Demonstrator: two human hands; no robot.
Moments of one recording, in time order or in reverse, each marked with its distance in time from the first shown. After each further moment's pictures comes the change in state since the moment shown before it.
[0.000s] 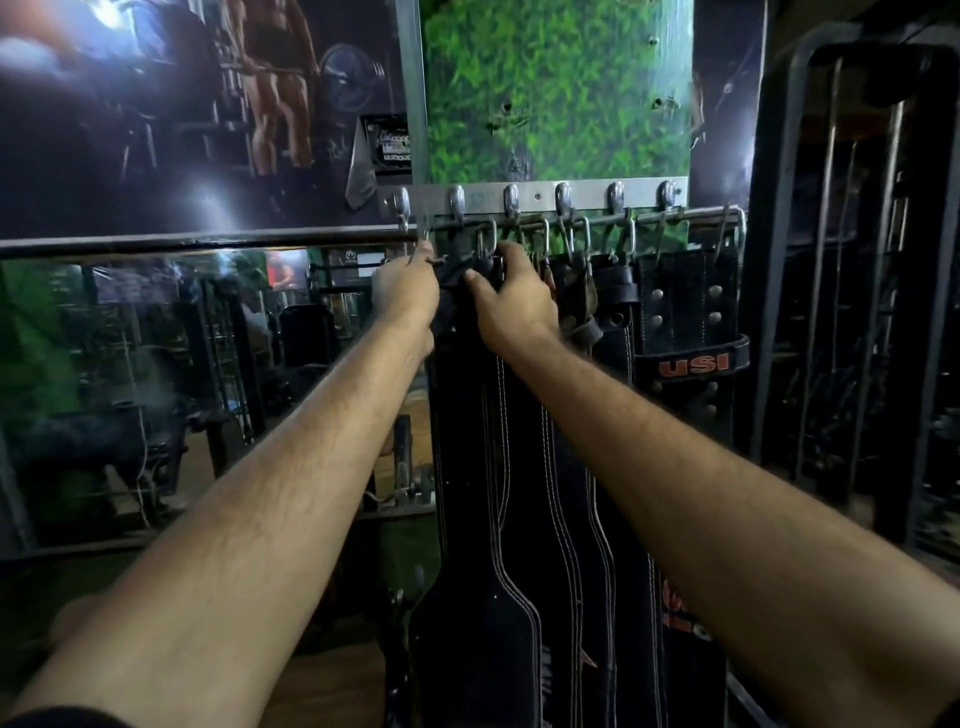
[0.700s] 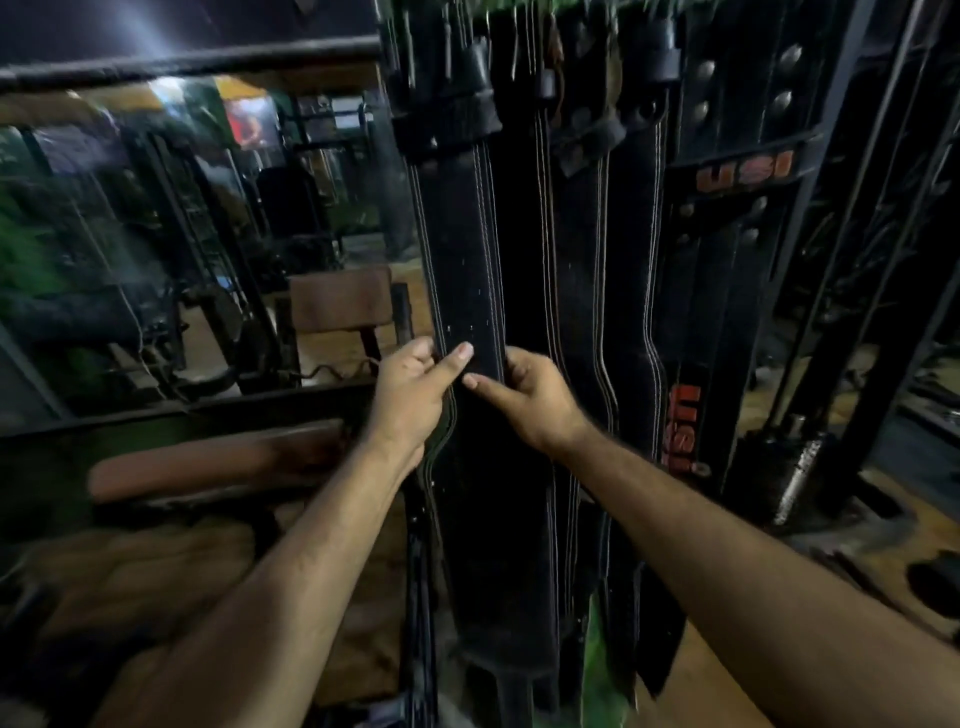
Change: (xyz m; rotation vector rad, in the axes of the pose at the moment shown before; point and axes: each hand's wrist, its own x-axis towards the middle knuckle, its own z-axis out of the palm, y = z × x) left_hand -0.144 -0.190 -0.099 0.195 -0.276 -0.106; right_hand -0.158 0.190 0.052 0.534 -0.453 0.123
